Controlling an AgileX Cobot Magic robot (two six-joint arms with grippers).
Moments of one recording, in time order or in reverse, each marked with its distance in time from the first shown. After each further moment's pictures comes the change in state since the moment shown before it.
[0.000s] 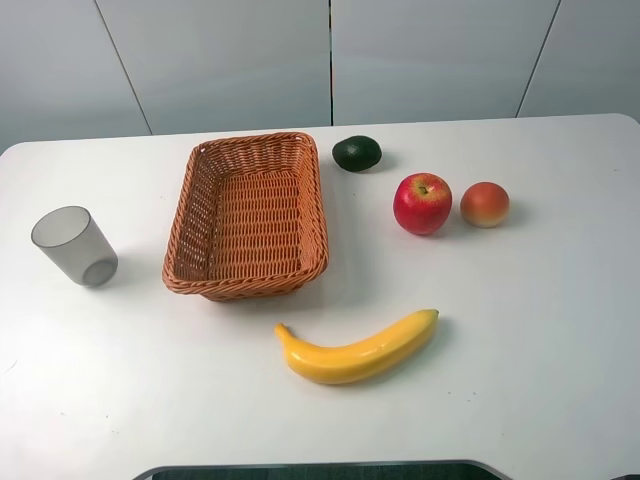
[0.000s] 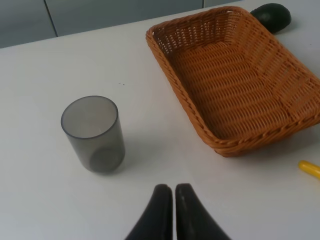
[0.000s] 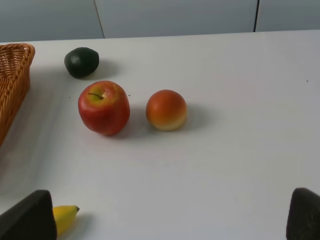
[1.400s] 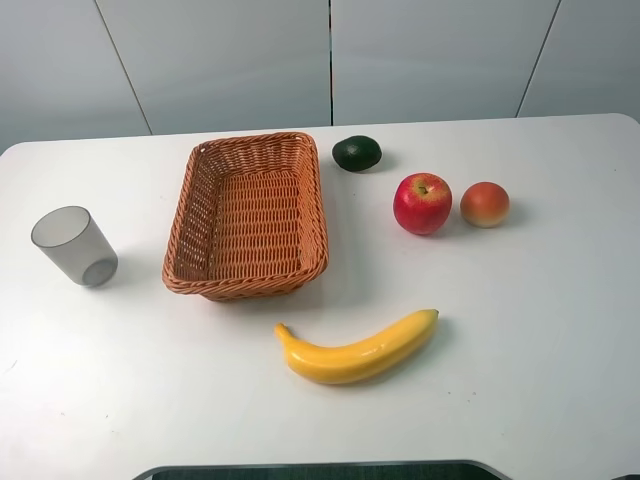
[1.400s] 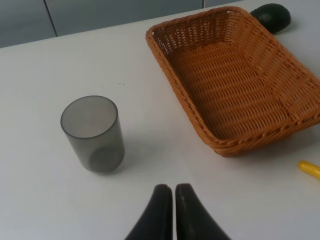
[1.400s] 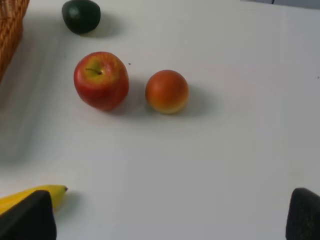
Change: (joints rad) left arm 0.000 0.000 0.000 0.000 0.000 -0.002; right arm 0.000 0.568 -0.263 0.024 -0.026 -0.189
